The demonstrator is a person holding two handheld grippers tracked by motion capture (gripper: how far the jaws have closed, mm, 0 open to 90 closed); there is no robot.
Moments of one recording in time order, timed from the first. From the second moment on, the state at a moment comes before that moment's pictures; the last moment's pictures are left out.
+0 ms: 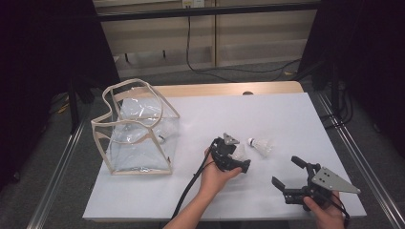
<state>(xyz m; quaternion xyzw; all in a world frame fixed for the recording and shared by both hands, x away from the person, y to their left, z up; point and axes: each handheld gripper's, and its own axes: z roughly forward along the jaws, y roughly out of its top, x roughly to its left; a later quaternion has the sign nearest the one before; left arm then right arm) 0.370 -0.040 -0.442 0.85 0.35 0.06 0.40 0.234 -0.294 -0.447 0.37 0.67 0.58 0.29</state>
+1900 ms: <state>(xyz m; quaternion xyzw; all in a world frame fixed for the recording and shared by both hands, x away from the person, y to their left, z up) 0.378 -0.014 -0.421 0.85 0.31 -0.13 0.41 0.235 -0.295 -0.448 0.37 0.67 0.58 0.29</state>
